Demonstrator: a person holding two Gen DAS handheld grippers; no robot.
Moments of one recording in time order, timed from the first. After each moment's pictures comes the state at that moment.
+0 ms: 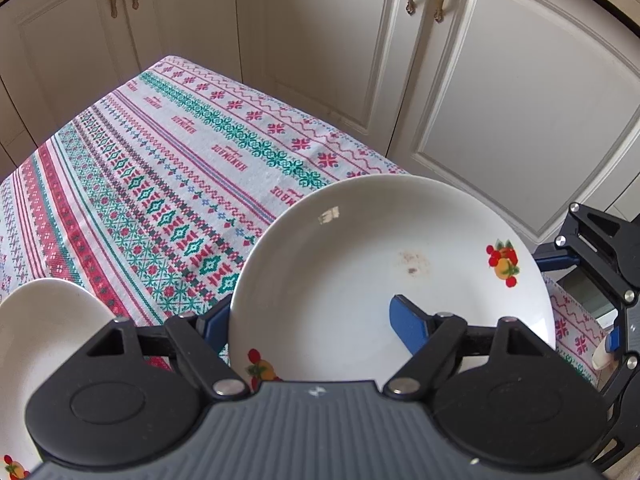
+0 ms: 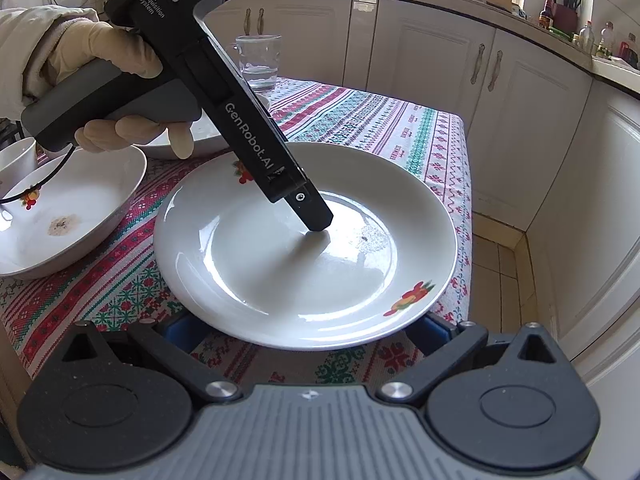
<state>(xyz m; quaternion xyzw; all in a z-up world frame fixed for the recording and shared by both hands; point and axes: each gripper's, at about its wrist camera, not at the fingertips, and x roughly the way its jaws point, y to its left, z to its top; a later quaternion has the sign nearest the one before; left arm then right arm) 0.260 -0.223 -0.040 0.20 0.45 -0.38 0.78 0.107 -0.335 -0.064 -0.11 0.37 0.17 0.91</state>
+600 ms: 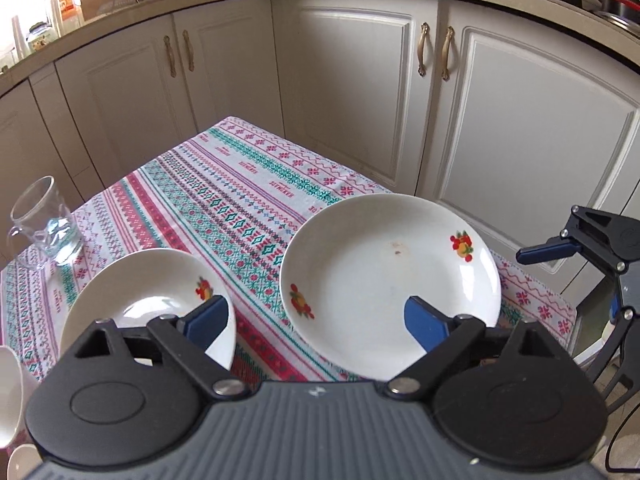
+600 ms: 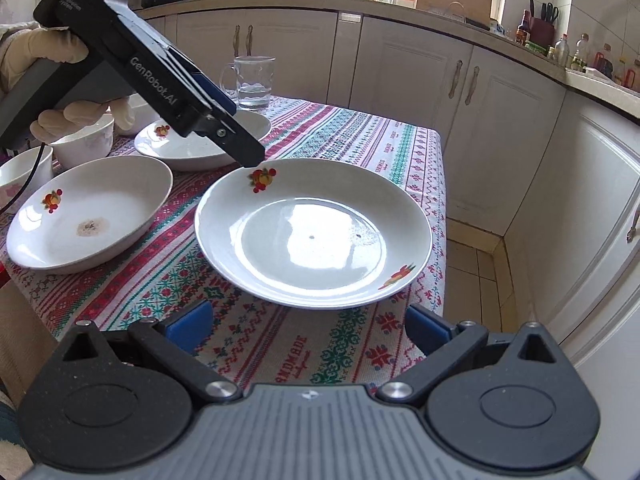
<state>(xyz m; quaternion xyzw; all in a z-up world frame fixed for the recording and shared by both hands) 0.176 -0.152 0.022 0.19 0.36 -0.34 0.85 0.053 -0.329 -0.037 -0.11 0.34 0.15 0.92</state>
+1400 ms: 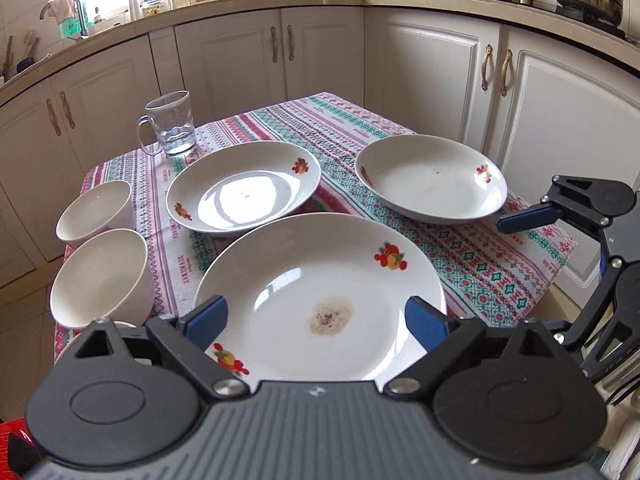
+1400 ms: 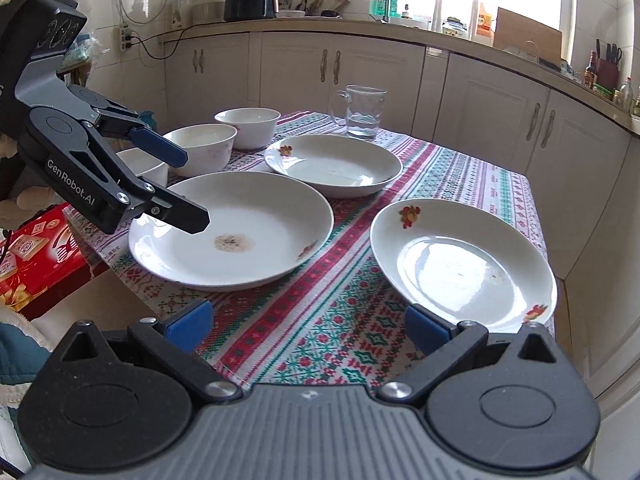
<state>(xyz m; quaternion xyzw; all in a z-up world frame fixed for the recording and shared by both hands) 0.058 -0.038 0.005 0.13 0.35 -0.23 0.90 0.015 -0.242 -0.035 -0.12 0.31 0.25 0.91</state>
